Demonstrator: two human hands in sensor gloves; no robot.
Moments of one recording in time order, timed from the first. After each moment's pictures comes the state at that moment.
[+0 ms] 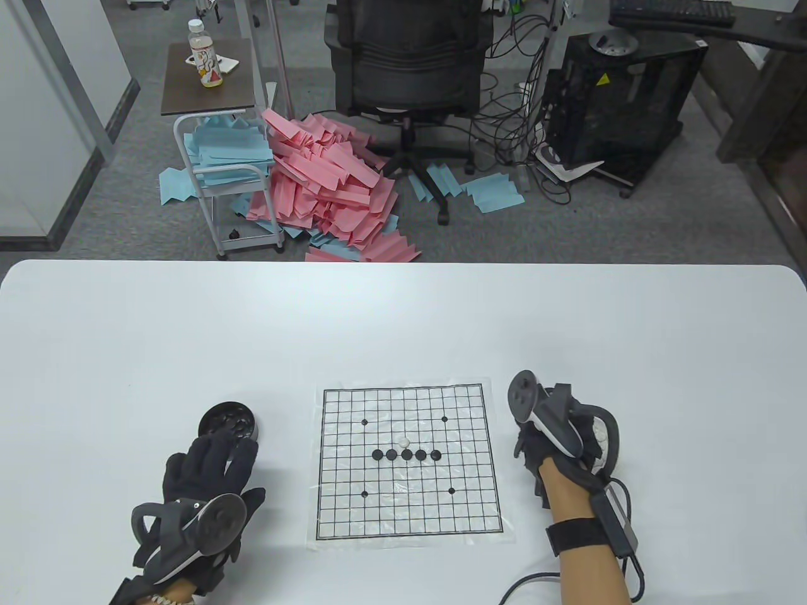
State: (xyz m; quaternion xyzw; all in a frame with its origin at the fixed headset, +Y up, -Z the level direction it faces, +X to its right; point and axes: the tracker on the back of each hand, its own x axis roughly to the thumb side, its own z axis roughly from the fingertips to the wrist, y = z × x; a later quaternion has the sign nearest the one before) left_hand -0.278 -0.726 -0.227 0.10 -0.08 0.00 0.99; right_hand 0.197 -0.712 -0.353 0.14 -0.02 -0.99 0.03
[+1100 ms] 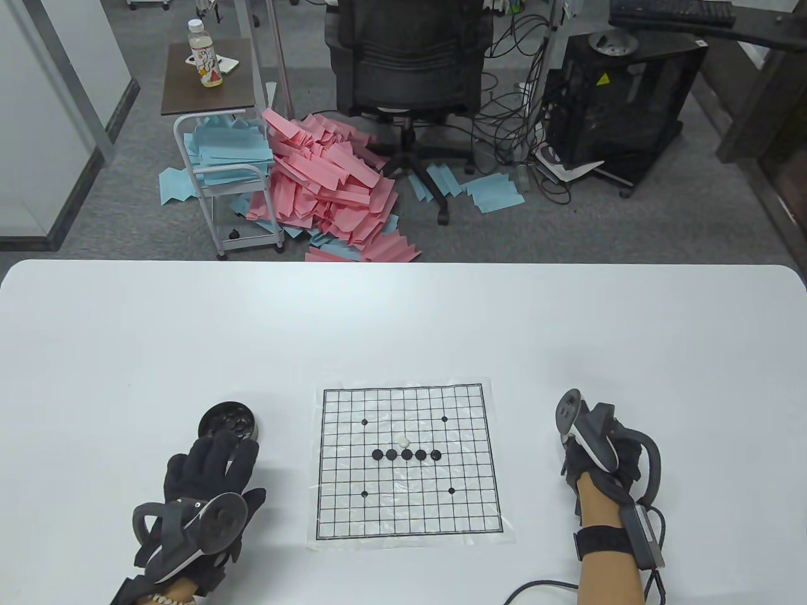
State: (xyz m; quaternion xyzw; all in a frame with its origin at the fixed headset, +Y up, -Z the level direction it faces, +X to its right) left_hand -0.278 -0.727 -0.228 0.10 -0.07 0.00 0.99; right_hand 0.252 -0.769 -0.352 0.22 -0.06 -0.97 0.08
